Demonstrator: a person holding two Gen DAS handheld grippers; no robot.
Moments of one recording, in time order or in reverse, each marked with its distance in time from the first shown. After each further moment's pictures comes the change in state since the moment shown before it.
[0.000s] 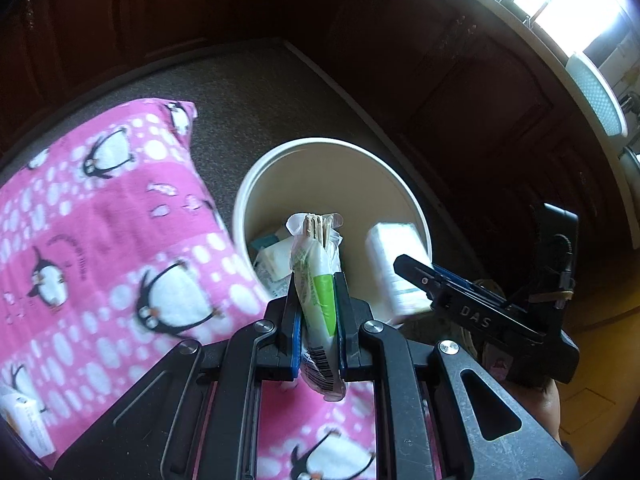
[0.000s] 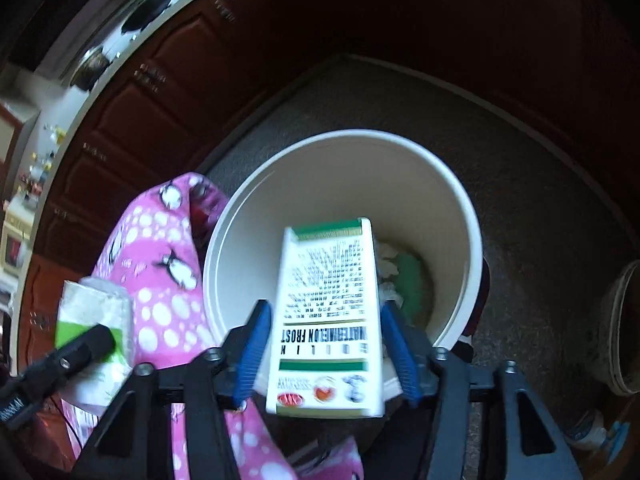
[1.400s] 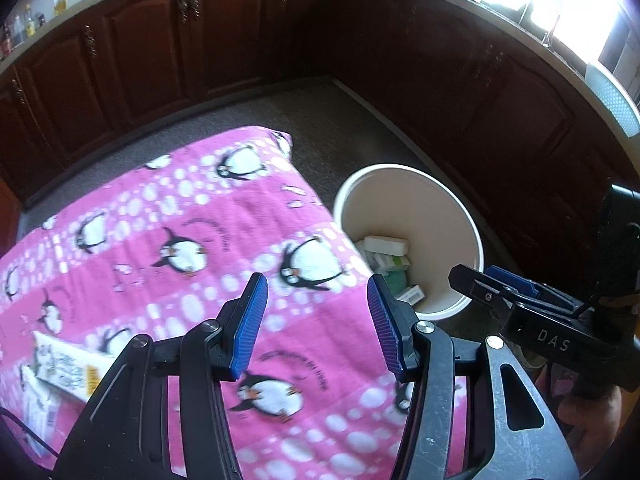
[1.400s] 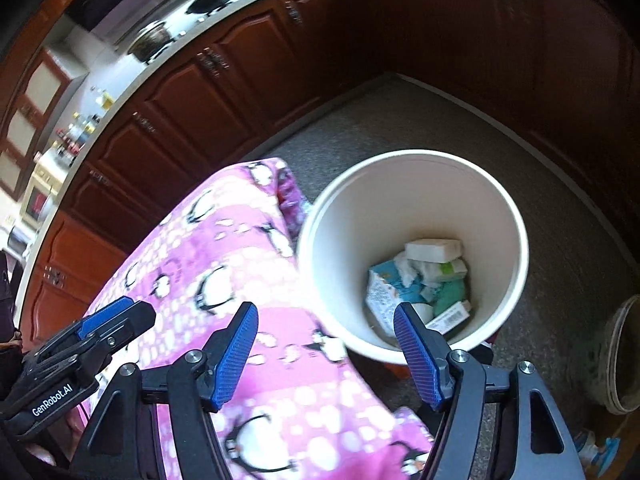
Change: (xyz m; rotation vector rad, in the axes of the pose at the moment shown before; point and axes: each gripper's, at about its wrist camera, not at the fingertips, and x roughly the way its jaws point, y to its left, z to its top) left arm -0.090 0.049 -0.053 0.007 -0.164 0.206; right arm -0.048 0.101 -0.045 -0.195 -0.033 0.071
